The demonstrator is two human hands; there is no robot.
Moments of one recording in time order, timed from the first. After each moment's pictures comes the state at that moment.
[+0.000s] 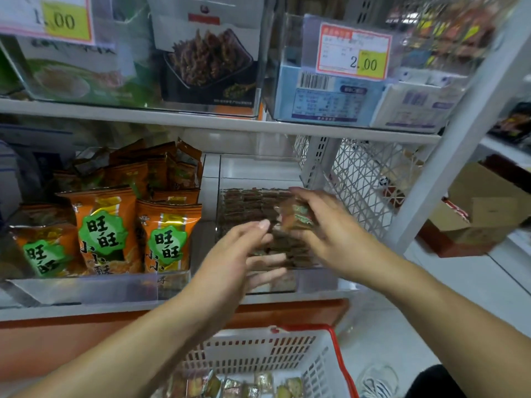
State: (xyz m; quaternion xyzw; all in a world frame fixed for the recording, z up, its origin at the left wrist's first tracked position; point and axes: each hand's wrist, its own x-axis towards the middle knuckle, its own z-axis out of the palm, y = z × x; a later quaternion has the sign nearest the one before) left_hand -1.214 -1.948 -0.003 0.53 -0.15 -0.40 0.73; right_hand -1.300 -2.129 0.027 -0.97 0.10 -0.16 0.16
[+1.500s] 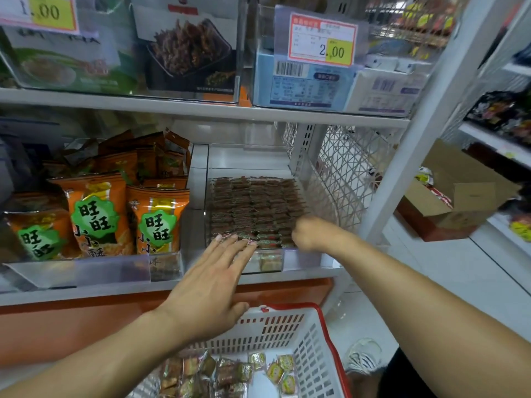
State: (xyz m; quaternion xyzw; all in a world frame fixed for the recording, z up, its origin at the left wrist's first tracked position) left_hand -1.210 -1.919 -0.071 0.81 -0.58 0.00 0.10; right_hand -1.276 -2.146 -0.010 -0.94 0.27 0.19 0.09
